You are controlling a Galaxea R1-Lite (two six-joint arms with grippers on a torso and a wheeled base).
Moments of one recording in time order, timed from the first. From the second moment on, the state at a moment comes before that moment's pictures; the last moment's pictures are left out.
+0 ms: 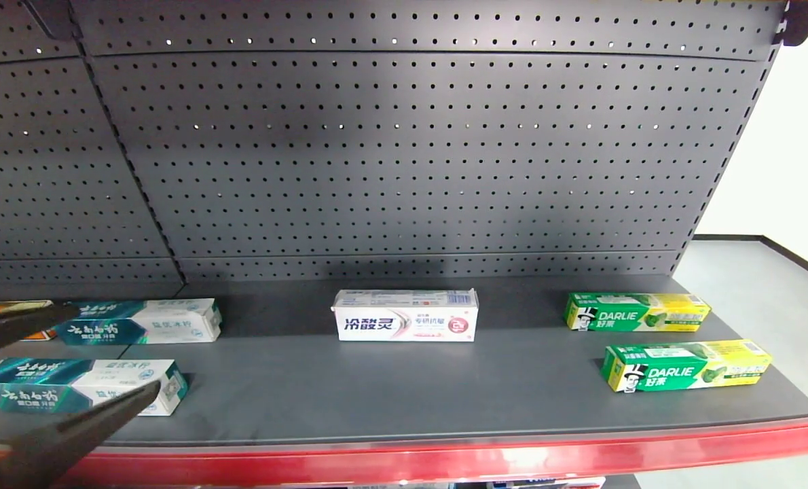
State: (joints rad) left arm -0.19 0.91 -0.65 0.01 -0.24 0.24; right arm -0.02 0.30 -0.40 0.16 0.04 -0.02
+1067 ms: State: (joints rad) left arm -0.38 1.51 -0.98 -0.16 -0.28 0.25; right arm 0.01 0.07 -0.41 0.37 0.06 0.08
